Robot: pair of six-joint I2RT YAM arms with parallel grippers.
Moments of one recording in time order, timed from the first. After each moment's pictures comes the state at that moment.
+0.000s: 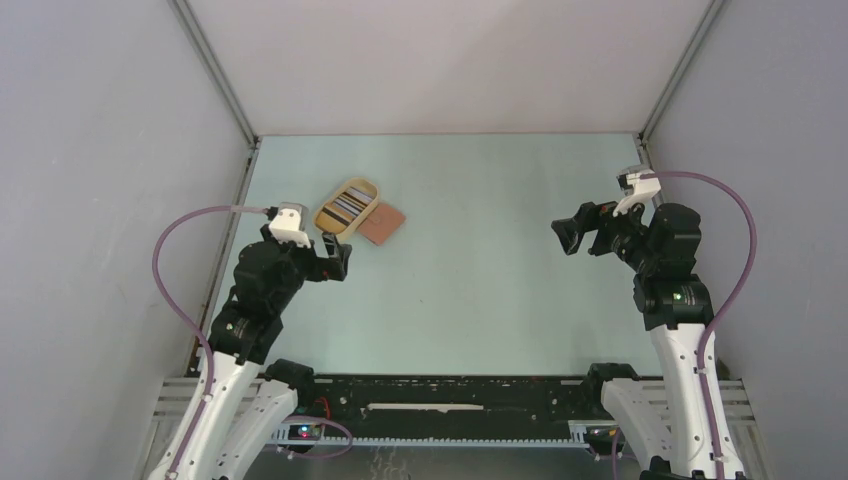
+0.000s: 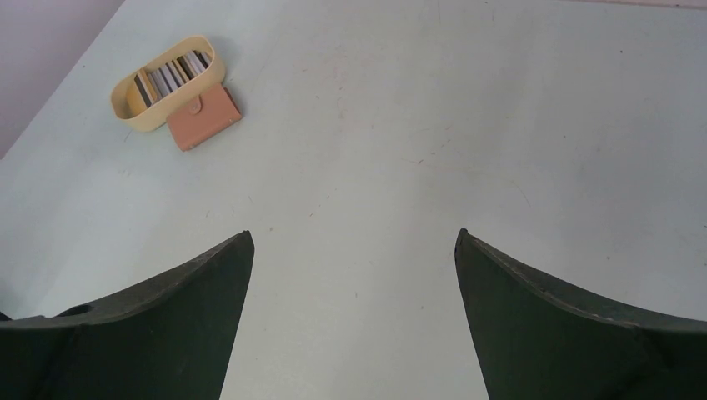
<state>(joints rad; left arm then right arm) -0.27 0.57 0.70 -0.43 0.01 -0.14 -0.03 0.75 0.92 -0.45 -0.45 0.08</state>
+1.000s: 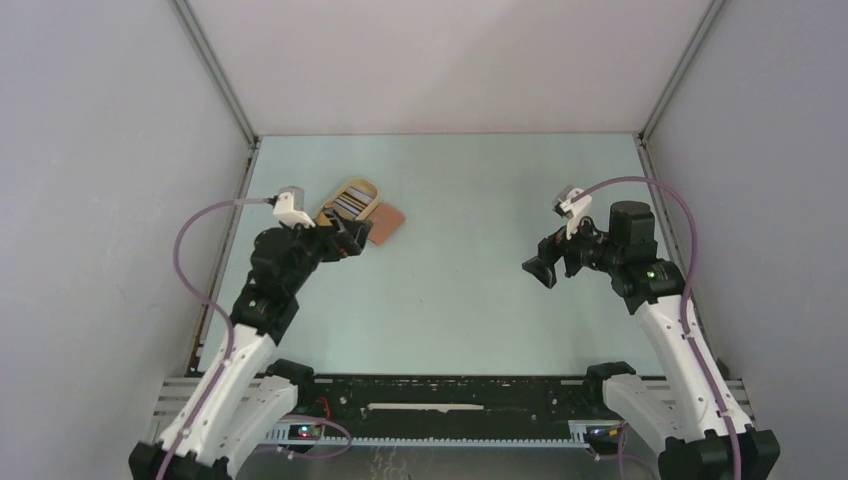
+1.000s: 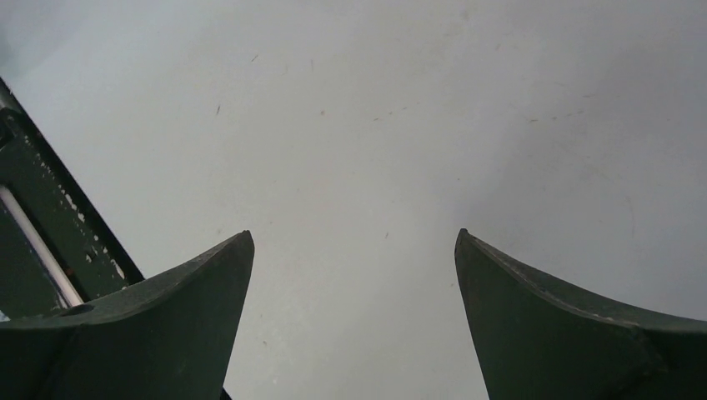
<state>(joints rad) -0.27 0.67 0.64 -0.13 0.11 -0.49 0.12 0.88 0.86 -0.55 -0.63 -0.29</state>
